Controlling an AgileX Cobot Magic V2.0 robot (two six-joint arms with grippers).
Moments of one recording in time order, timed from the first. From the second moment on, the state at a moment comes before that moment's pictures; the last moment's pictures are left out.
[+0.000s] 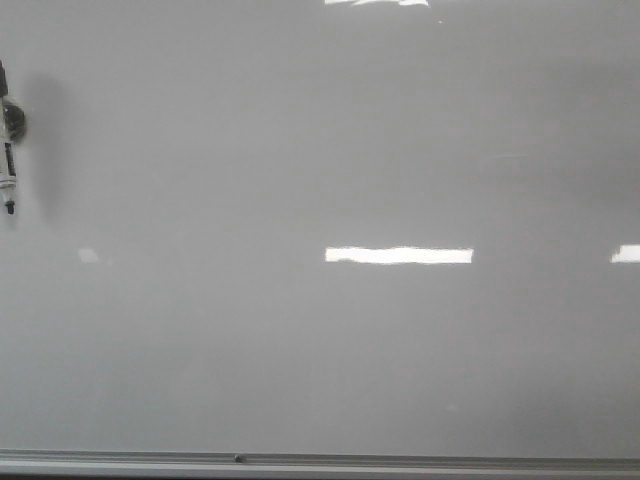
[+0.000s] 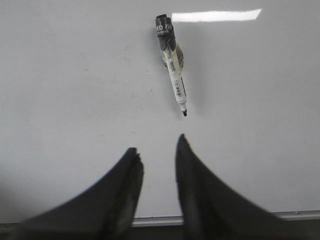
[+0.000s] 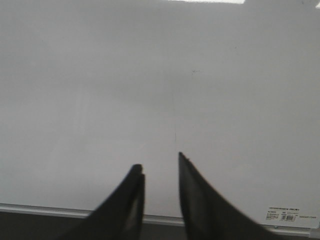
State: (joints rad) left arm -0.02 0.56 -0.64 -0.06 0.65 0.06; right arm -0.01 0.60 -0.64 0.05 0.64 -0.03
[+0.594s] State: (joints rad) left arm -0.21 0.82 -0.64 0.04 0.52 -0.07; right arm -0.01 0.61 -0.64 0.05 0.64 -0.03
